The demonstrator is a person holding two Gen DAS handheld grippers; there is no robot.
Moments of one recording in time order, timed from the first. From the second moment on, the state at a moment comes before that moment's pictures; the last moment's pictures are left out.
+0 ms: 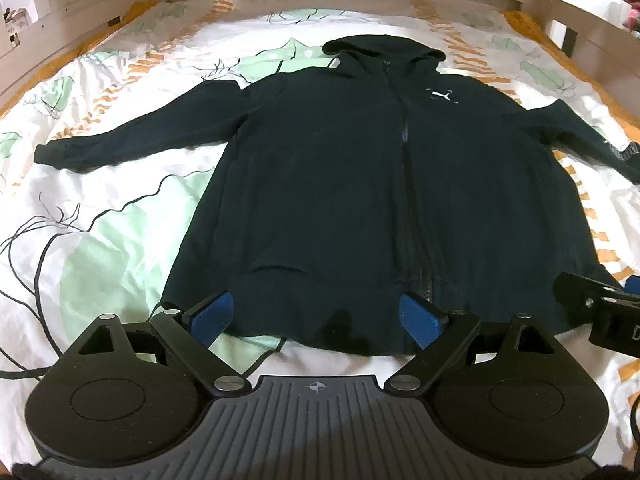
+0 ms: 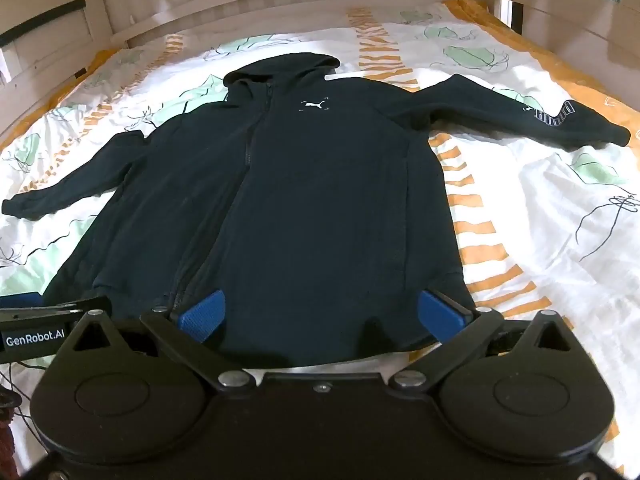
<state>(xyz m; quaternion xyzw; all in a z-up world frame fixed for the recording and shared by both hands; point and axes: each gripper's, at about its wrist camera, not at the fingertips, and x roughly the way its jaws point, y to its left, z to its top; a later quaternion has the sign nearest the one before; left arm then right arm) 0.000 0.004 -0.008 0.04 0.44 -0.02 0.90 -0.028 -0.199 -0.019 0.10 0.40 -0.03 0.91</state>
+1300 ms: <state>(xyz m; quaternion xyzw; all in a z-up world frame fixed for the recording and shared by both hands) 0.002 0.008 -0.010 0.04 0.45 -0.01 0.89 -0.026 -0.196 -0.022 0.10 0.41 -0.02 0.91</state>
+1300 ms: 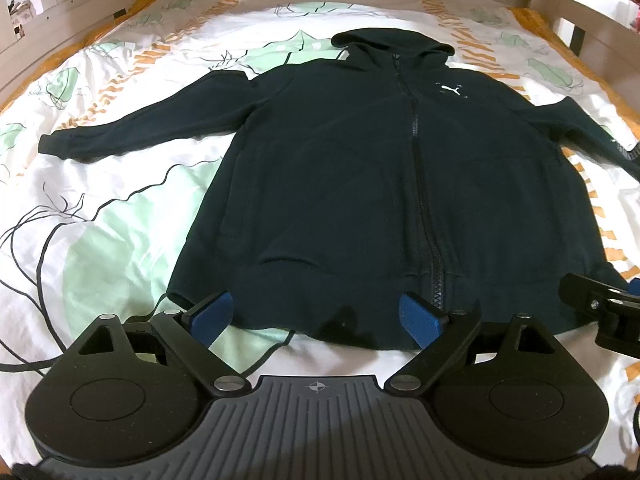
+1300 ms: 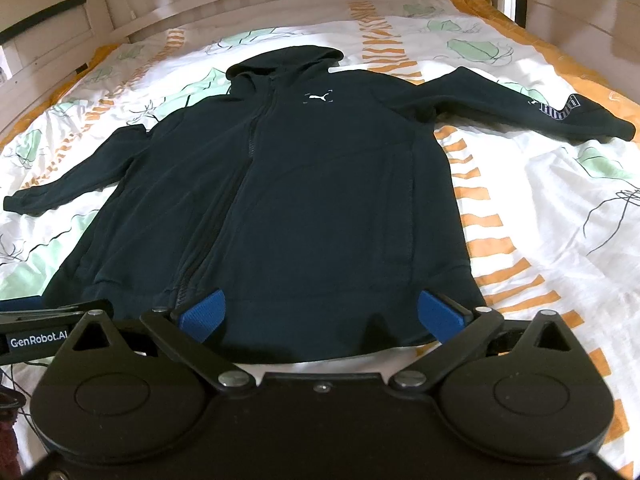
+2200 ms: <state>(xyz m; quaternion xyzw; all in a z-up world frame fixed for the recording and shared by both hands) 0.031 0.029 -0.017 -0.02 0.45 -0.05 0.89 -0.001 -0.199 -0.036 0.13 0.43 0.03 0.89</state>
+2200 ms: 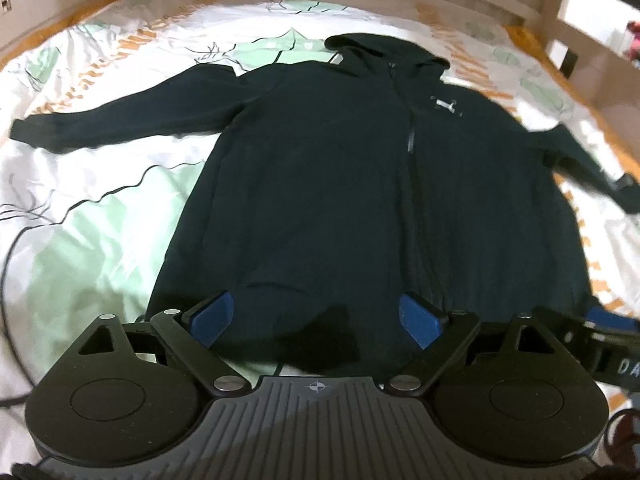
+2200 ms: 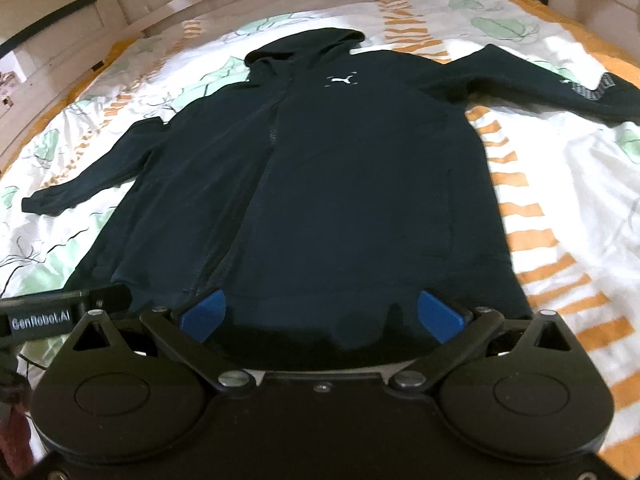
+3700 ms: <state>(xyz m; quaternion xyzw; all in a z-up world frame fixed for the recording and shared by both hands) 0.280 0.309 -0.073 -0.17 0.40 0.22 0.88 0.172 -0.084 -0.044 0.02 0.44 0.18 0.88</state>
